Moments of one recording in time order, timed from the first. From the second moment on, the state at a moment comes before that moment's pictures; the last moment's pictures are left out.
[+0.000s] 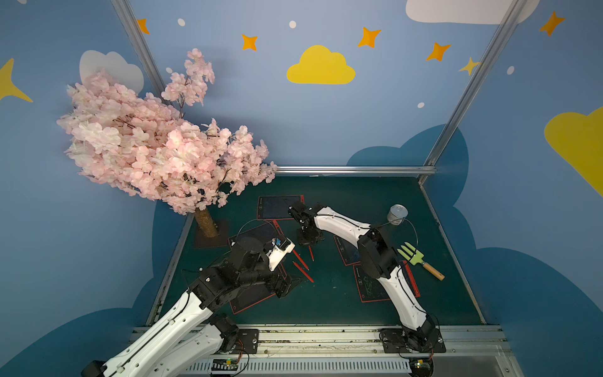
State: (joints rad) left arm -0.69 0.76 0.78 -0.67 0.35 -0.05; right arm 0.84 2.40 2.05 -1.09 0.05 0.55
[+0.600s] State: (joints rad) left arm -0.69 0.76 0.78 -0.67 0.35 -0.05; right arm 0.84 2.41 2.07 -1.11 0.05 0.54
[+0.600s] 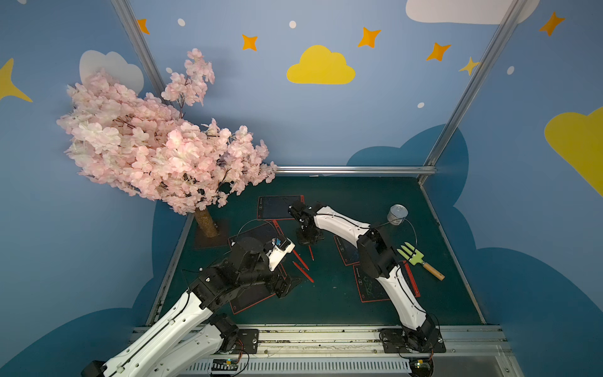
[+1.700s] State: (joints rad) left arm -0.62 1.12 0.91 -0.40 0.39 -0.26; right arm 0.64 1.99 1.70 -0.91 -0.17 0.31
